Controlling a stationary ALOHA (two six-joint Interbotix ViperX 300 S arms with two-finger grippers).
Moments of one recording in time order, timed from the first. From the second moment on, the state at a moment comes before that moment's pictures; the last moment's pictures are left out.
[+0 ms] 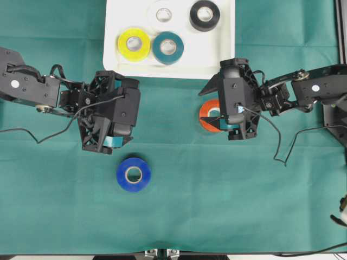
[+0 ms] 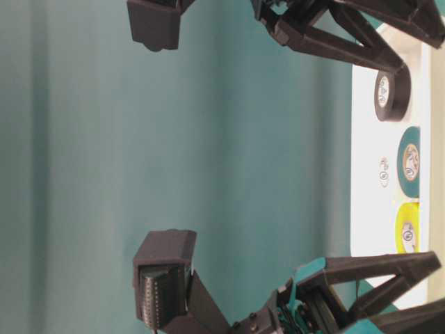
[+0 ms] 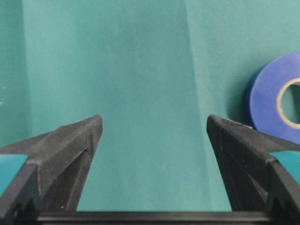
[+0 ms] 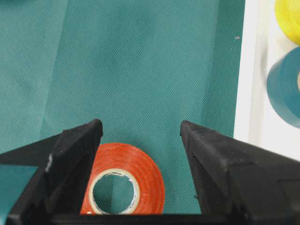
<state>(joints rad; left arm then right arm) -0.10 -0.03 0.67 -0.02 0.26 0.07 0.05 -0.16 0.85 -0.64 0.06 0.66</state>
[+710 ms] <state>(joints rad) -0.13 0.00 0.67 -0.02 0.26 0.01 0.08 -0.15 0.86 -0.62 0.06 0.68</state>
